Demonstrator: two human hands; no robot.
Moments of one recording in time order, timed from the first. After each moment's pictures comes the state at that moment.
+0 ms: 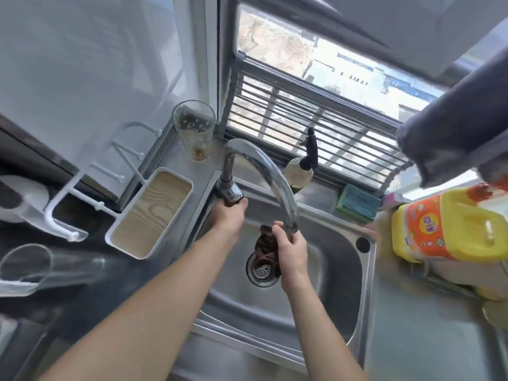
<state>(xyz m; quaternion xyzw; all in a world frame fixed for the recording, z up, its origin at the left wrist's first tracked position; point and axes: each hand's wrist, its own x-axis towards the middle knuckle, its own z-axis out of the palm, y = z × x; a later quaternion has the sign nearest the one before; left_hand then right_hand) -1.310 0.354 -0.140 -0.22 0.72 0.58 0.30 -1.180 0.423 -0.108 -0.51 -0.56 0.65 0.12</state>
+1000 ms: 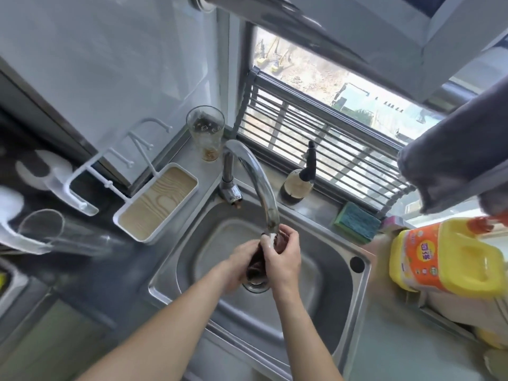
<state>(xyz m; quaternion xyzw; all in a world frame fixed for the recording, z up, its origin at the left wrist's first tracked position) -1.217 0.350 -0.136 -0.17 0.53 0.64 0.53 -1.163 0.433 -0.096 -0.43 -0.70 0.56 0.09</state>
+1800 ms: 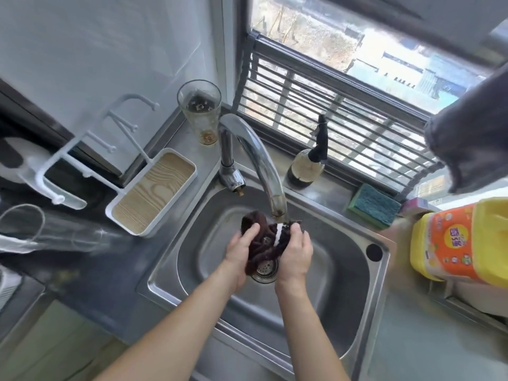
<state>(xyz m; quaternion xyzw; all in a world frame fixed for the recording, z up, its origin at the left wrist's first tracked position) -1.210 0.347 -0.175 -0.28 0.51 0.70 0.42 -1.164 0.433 -0.148 -0.54 -0.49 0.66 0.18</state>
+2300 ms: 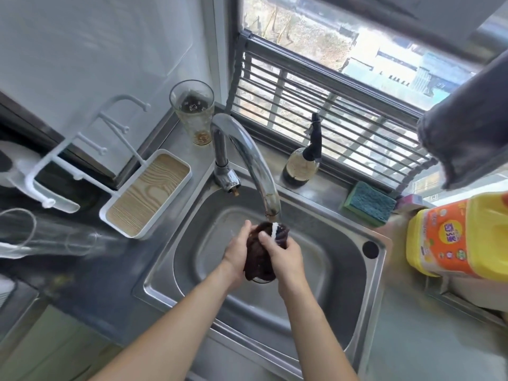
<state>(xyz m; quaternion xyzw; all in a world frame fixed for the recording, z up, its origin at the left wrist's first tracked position) -1.210 0.353 -0.161 -0.22 0.51 0.71 0.44 -1.155 0.438 -0.148 -0.50 -0.59 0.63 -0.02</state>
